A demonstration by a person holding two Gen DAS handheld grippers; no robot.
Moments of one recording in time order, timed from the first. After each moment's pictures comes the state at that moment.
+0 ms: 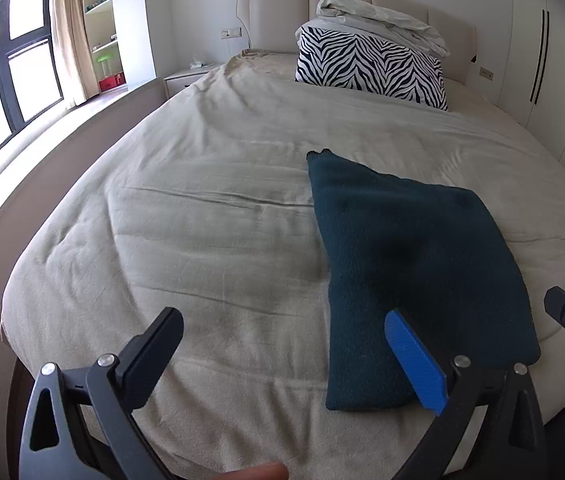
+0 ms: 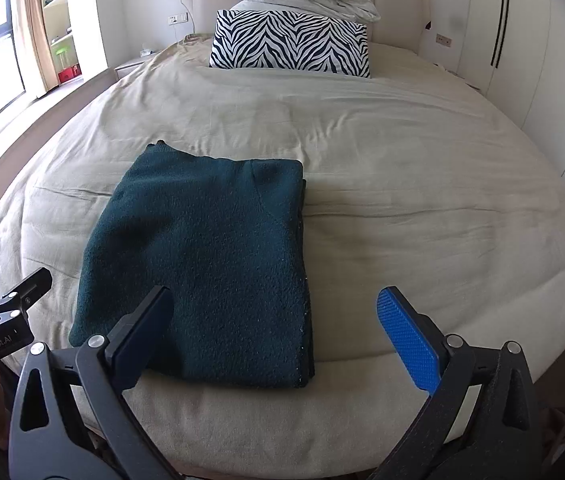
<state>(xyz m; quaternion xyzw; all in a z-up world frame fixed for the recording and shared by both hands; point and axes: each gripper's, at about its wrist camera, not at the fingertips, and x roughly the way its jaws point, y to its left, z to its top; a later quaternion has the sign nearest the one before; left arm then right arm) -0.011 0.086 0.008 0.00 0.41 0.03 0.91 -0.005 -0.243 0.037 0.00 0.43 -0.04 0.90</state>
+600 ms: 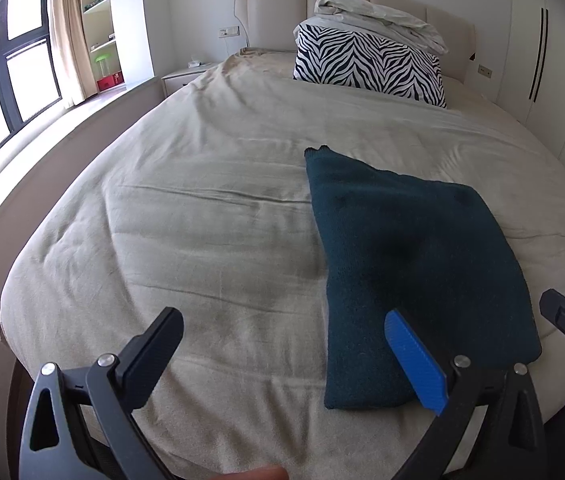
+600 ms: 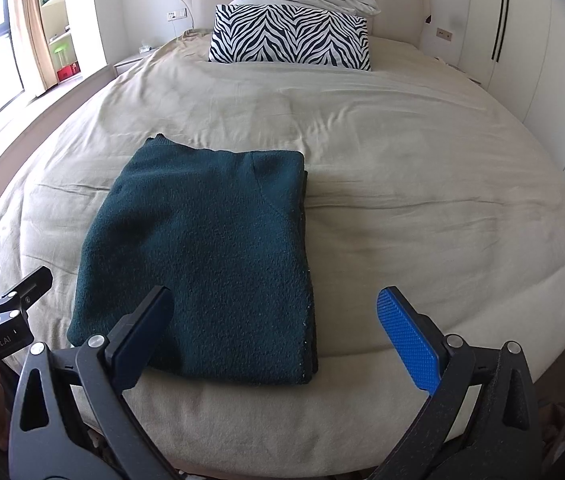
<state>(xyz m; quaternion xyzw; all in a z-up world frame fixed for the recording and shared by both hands) -0.011 0.085 0.006 0.00 0.42 0.03 0.91 -0.003 -0.243 0.031 0.00 0.44 -0.04 0.90</state>
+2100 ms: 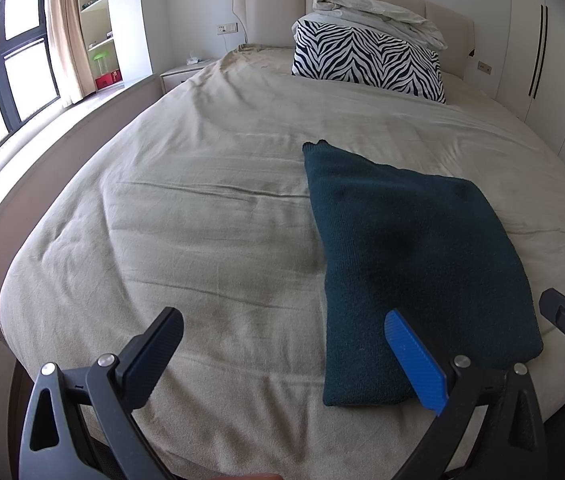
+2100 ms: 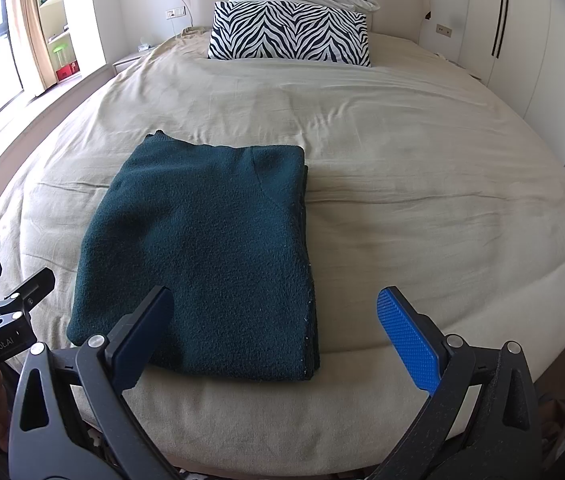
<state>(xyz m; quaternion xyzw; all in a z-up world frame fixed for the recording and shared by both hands) -0.012 0.083 0.001 0.00 0.42 0.02 0.91 -0.005 -0.240 0.028 0.01 0.44 -0.04 0.90</state>
